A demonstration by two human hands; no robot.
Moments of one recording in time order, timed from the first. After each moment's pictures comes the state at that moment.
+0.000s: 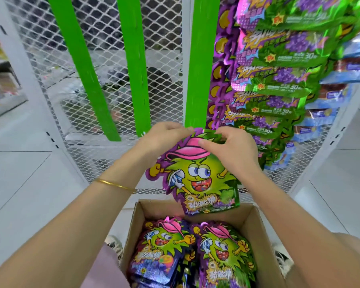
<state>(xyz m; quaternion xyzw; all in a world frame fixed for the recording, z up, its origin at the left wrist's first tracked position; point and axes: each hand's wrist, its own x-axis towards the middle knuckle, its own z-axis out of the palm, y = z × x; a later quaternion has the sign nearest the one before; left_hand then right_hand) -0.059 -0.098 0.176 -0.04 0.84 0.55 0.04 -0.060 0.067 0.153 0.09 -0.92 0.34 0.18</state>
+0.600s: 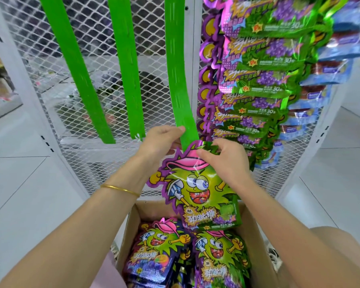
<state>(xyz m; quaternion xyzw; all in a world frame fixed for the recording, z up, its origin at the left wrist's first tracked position) -0.049 -0.081 0.169 -0.05 0.76 0.65 -0.01 -0.047 0.077 0.135 0.09 -0.91 0.37 0.16</state>
